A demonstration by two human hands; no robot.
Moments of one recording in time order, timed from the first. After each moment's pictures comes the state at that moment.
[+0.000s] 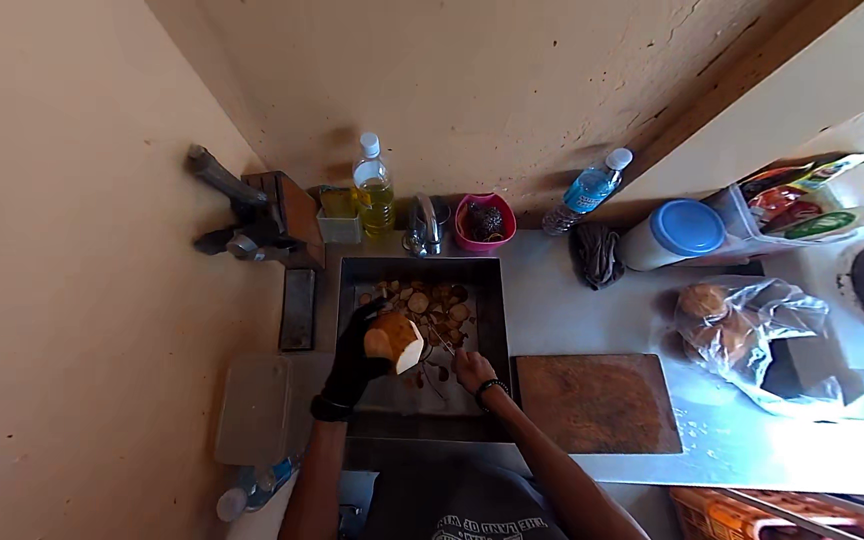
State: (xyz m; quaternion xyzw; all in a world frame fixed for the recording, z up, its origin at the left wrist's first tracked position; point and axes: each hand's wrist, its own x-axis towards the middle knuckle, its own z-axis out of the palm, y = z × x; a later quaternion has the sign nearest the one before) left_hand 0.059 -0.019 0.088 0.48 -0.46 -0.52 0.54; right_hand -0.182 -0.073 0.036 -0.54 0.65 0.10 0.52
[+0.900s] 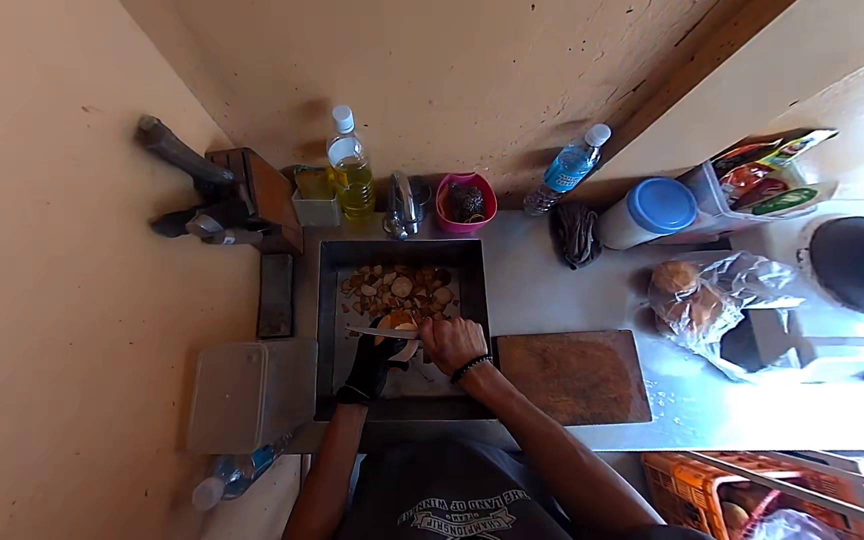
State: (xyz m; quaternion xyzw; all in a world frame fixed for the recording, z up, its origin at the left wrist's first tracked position) left_hand -0.011 -0.009 0.057 0.55 -0.17 -0.64 0.51; right_hand -0.162 -0.077 0.130 -0.76 0.57 0.12 0.29
